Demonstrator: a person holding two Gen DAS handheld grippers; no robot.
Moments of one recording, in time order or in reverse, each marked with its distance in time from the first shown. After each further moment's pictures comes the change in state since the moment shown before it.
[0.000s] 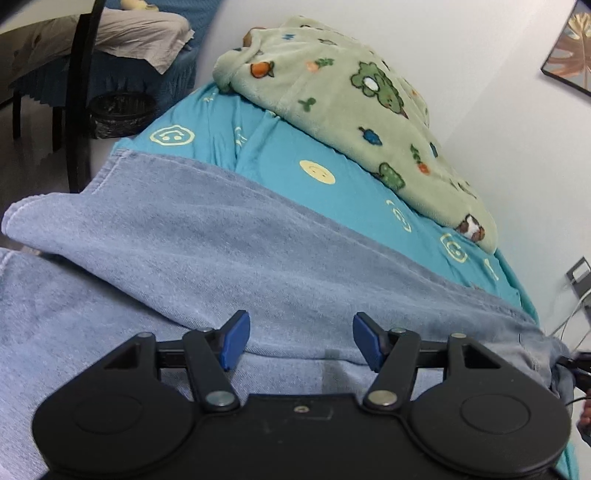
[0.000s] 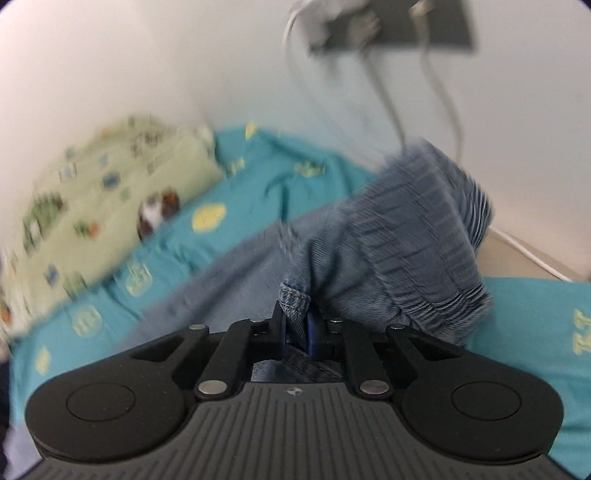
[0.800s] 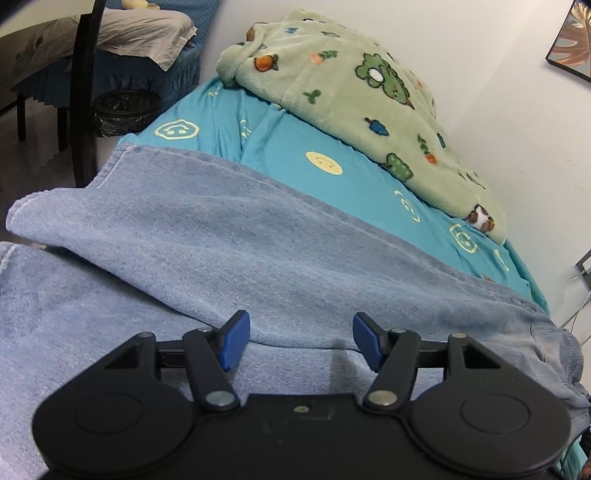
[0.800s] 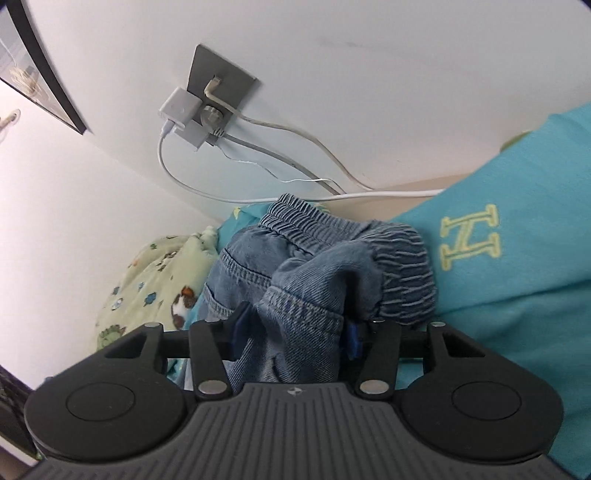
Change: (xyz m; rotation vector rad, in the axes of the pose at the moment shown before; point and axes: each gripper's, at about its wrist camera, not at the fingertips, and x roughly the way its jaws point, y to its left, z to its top) left arm 0.004 -0.002 -0.005 0.007 0.012 0.038; right arm -0.090 -0.174 -0.082 0.499 -0.242 0.283
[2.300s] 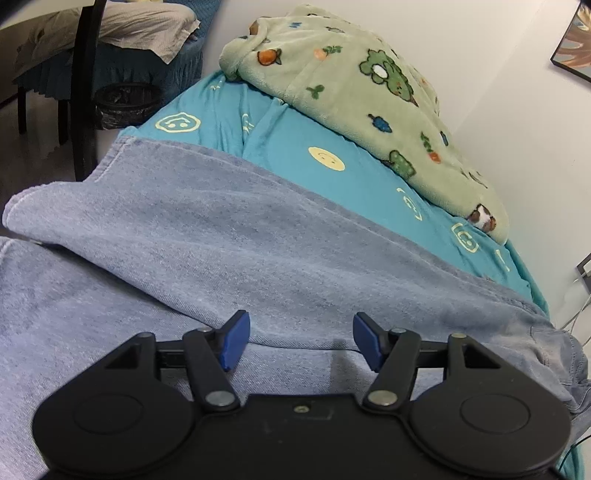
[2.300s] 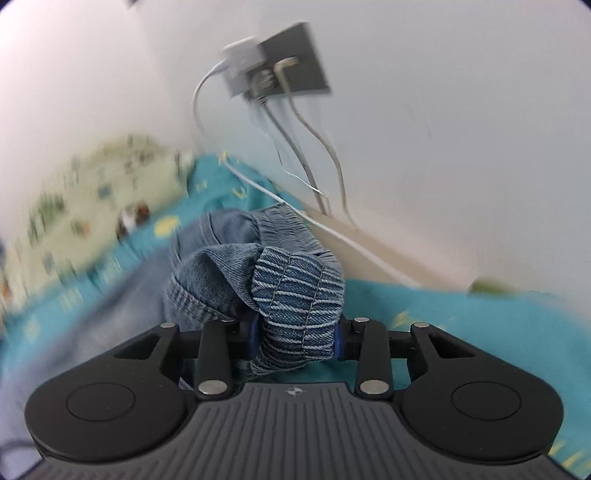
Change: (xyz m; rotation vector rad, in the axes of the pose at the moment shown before) left arm 0.003 0.003 0.004 -0.025 0.016 -0.011; right arm -0.006 0.062 0.028 -0.684 0.153 -0.255
